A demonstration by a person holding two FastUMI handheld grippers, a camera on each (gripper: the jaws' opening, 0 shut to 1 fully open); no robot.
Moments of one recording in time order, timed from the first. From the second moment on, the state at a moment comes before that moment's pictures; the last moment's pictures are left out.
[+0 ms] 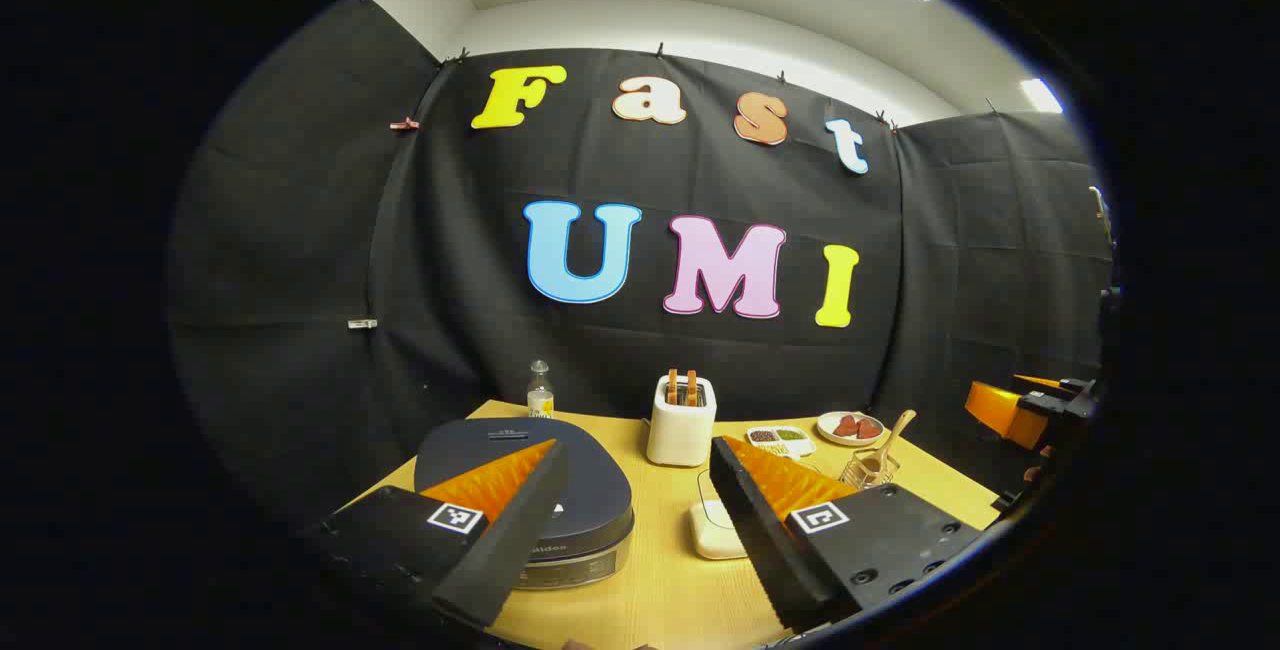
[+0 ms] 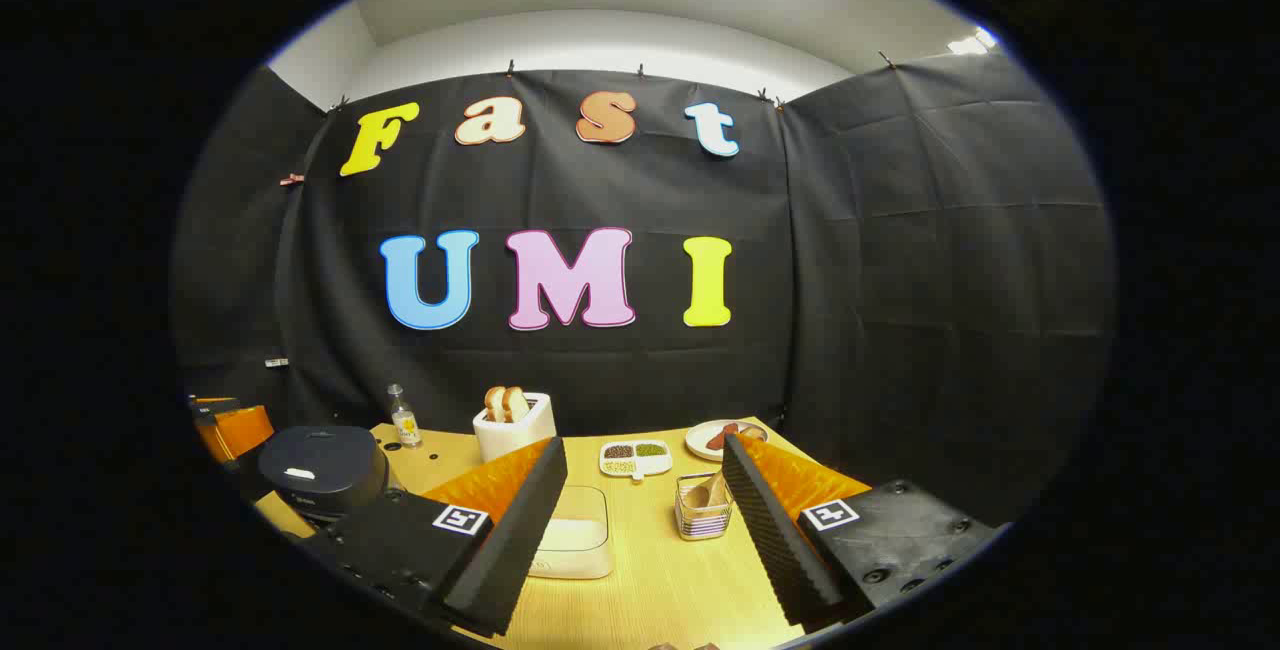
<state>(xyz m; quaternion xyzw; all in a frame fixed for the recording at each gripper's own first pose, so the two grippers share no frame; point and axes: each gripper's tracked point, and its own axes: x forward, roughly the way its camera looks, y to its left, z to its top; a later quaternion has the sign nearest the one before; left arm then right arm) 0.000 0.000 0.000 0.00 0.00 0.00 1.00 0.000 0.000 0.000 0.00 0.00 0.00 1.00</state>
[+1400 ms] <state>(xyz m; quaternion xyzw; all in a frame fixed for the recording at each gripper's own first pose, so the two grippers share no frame) 0.028 0.034 0.019 -0.03 0.03 -0.01 1.00 -0.001 -0.001 -0.018 0.00 0.02 0.00 1.00</state>
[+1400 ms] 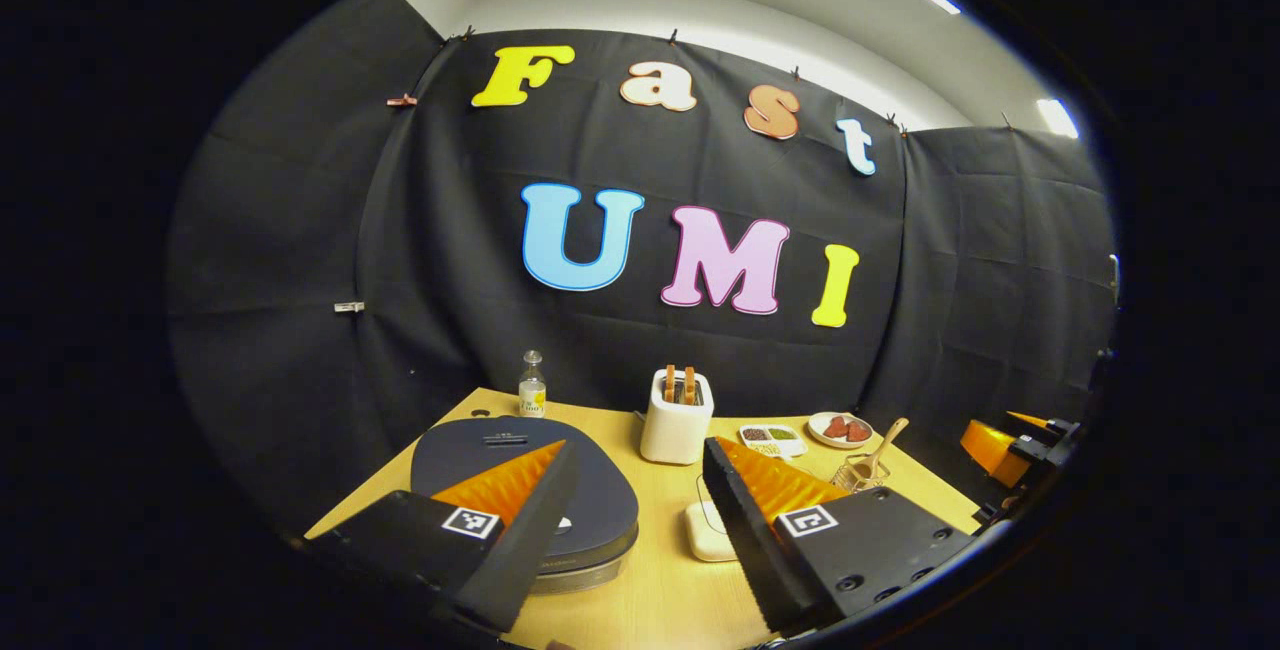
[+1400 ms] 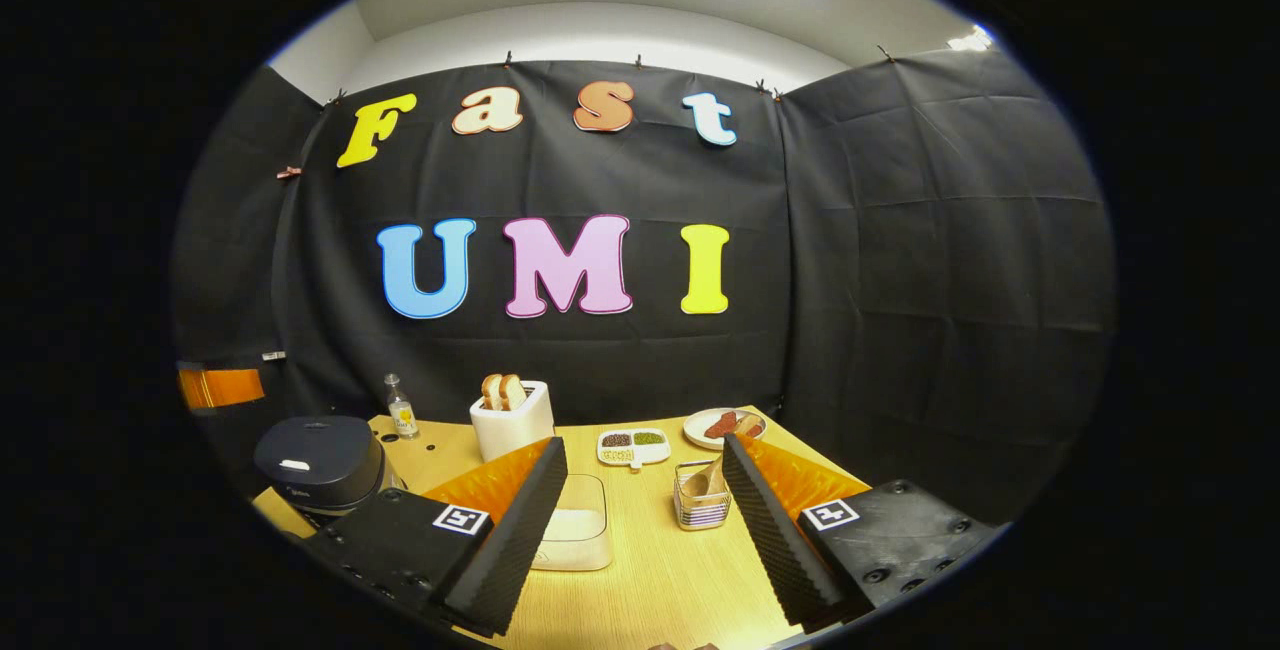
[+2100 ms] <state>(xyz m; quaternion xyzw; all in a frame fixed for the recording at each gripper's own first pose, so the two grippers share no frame) 0.073 0.109 -0.052 -0.10 0.19 0.02 0.98 -0.013 -0.013 -0.031 -0.01 0.04 -0.02 1.00</state>
